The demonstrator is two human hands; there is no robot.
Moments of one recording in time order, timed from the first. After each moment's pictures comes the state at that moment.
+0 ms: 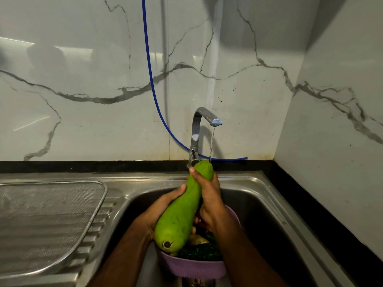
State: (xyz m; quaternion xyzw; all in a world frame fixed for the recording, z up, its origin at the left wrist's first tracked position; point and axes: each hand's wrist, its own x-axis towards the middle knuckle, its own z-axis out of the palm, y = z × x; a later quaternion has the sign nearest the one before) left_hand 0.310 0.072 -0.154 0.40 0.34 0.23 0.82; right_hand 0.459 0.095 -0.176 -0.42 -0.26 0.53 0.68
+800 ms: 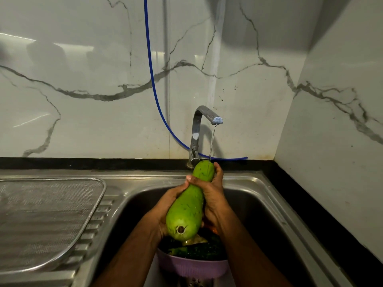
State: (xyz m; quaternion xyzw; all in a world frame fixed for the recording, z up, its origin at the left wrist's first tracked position) left_hand 0.335 0.069 -0.148 0.35 0.35 0.30 0.81; right_hand 0.464 0.086 -0.168 -0.42 -0.27 0.52 0.69
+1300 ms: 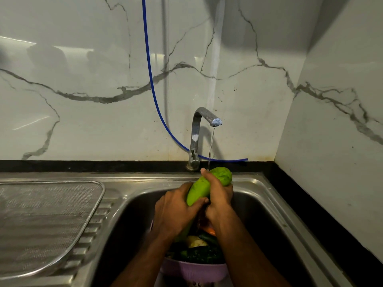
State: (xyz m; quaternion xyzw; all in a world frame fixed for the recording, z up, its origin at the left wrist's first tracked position) left_hand 0.343 0.078 -0.180 0.78 0.52 0.33 0.14; right_hand 0.469 0.098 -0.170 -0.50 -0.08 0.47 0.72
